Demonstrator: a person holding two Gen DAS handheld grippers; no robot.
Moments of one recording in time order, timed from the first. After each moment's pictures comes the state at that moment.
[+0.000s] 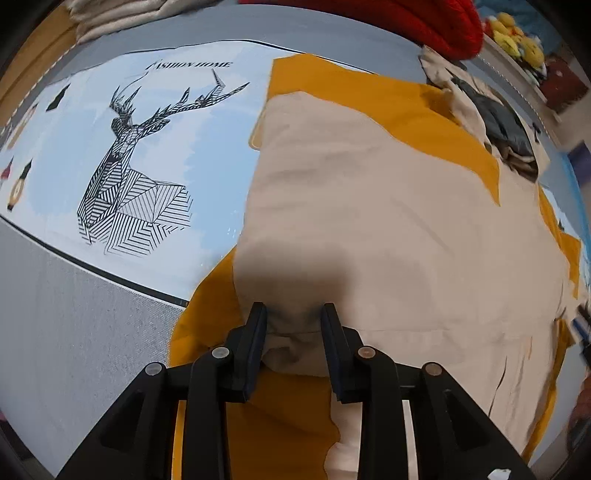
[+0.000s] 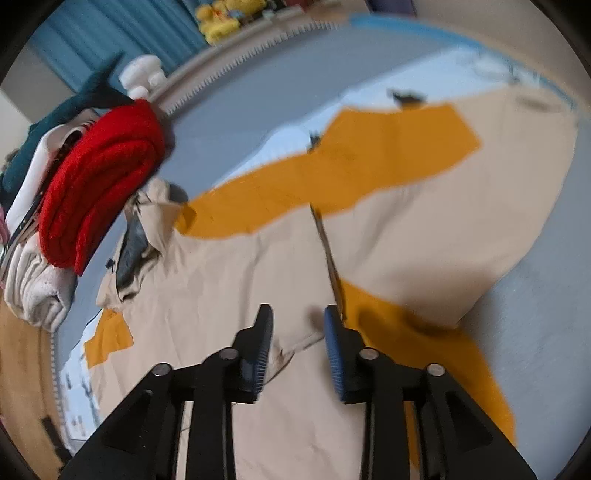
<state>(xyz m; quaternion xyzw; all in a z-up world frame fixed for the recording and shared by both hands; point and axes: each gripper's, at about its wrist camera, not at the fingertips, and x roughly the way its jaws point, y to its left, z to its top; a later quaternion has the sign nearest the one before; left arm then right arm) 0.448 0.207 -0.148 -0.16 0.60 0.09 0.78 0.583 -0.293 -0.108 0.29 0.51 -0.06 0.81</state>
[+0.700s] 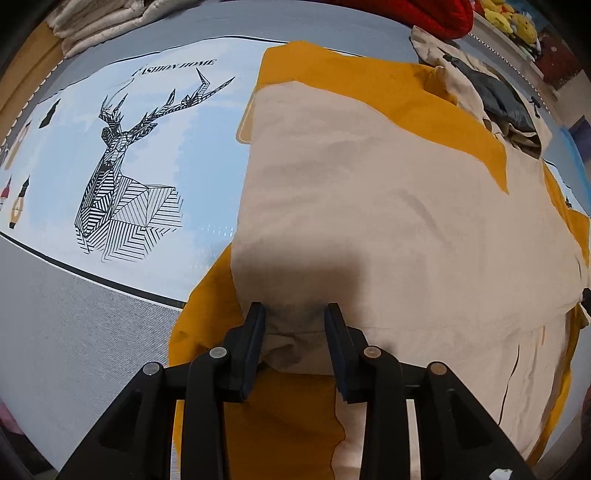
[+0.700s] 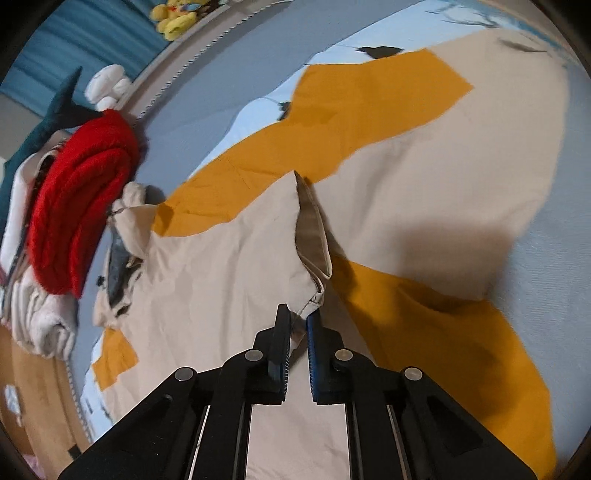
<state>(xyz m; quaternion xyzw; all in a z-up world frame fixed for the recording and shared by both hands) 0.441 0.202 -0.151 -0.11 0.62 0.08 0.77 0.581 -0.298 -0.119 0.34 0.51 -0.11 0.78</state>
